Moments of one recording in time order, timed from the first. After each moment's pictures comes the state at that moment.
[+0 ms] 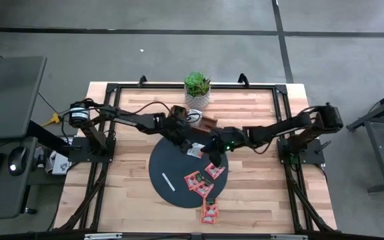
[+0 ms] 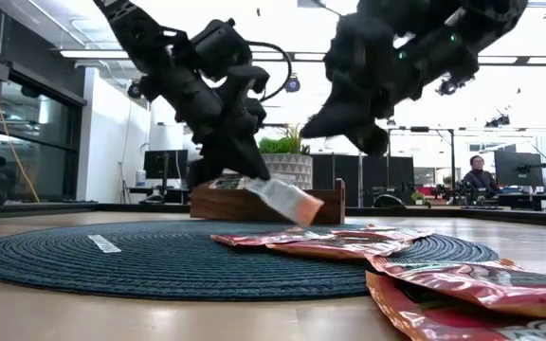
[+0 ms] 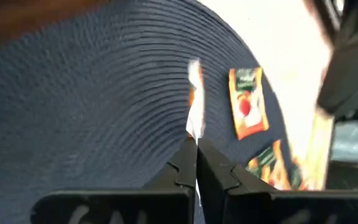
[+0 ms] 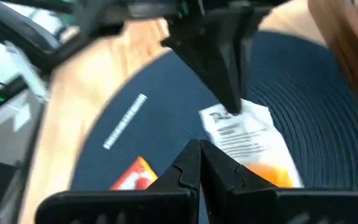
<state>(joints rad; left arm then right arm) 0.13 1.70 0.92 0.02 0.33 -0.70 0.05 1.56 0.73 0.30 -0.03 0.57</state>
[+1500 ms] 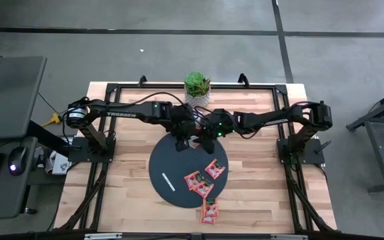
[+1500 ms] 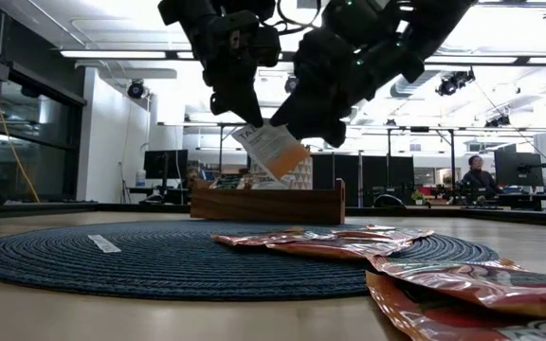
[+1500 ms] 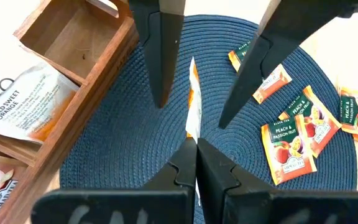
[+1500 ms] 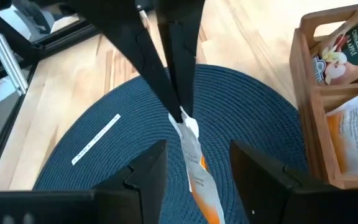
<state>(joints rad) 0.12 1.67 1.34 -0.66 0.16 -0.15 -0.13 1.65 0.93 0.16 -0.21 0.31</state>
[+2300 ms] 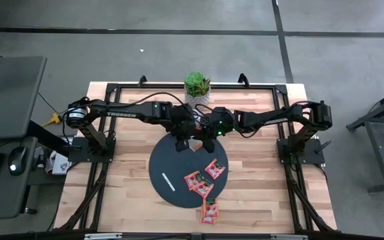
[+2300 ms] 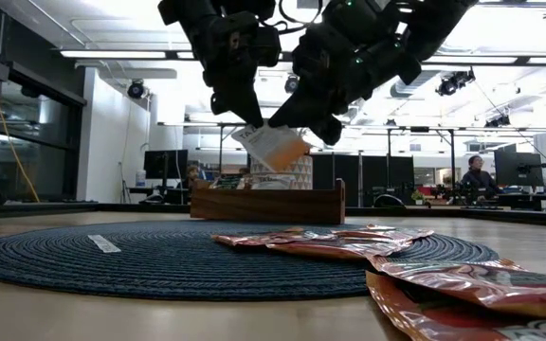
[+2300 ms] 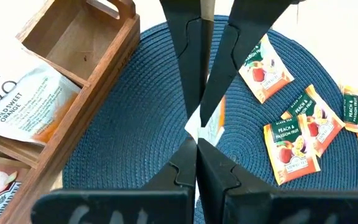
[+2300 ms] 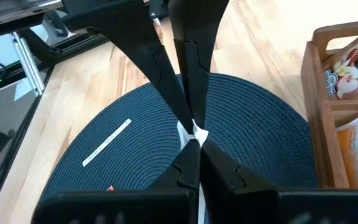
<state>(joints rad) 0.12 1.67 1.34 -0.65 0.15 -0.13 -0.15 1.65 0.93 0.20 -0.27 0.29</state>
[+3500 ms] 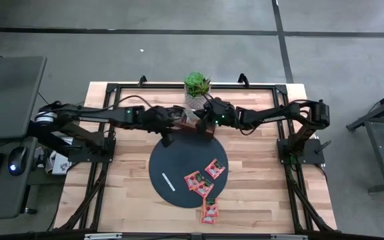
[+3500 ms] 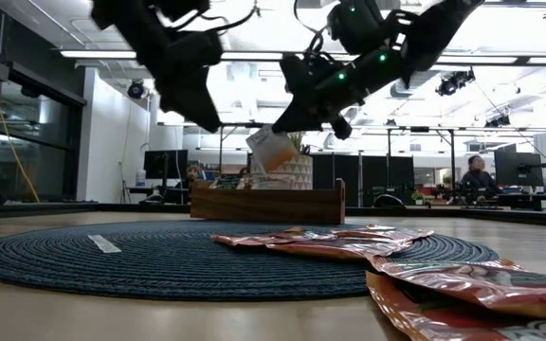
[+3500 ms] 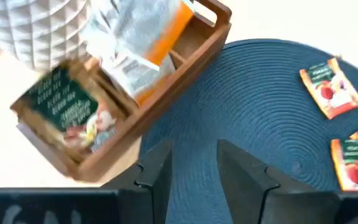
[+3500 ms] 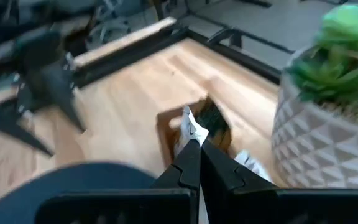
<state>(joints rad) 0.13 1.32 0.91 -0.39 -0.12 -0.25 -0.21 1.67 0.90 0.40 0.21 0.34</state>
